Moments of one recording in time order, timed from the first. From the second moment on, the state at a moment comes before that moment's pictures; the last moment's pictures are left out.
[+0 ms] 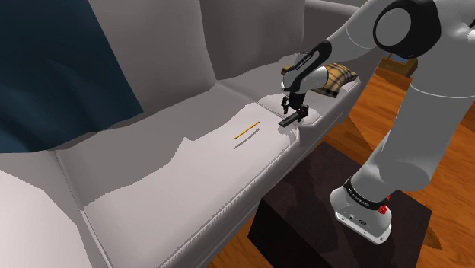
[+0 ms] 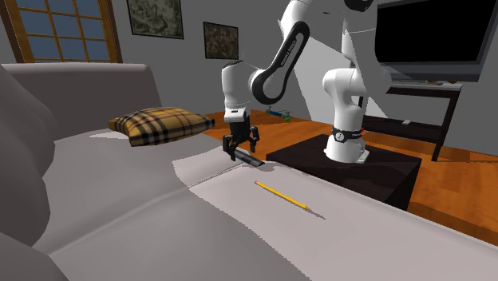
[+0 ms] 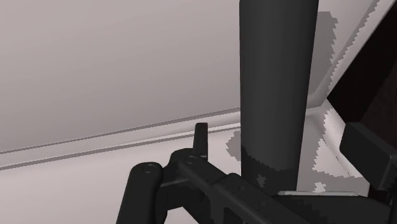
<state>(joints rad) 0.15 0.25 -0.53 -2.37 0.14 2.48 -1.99</state>
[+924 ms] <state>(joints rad) 0.15 0.23 -0.54 -2.37 0.12 2.46 -1.98</state>
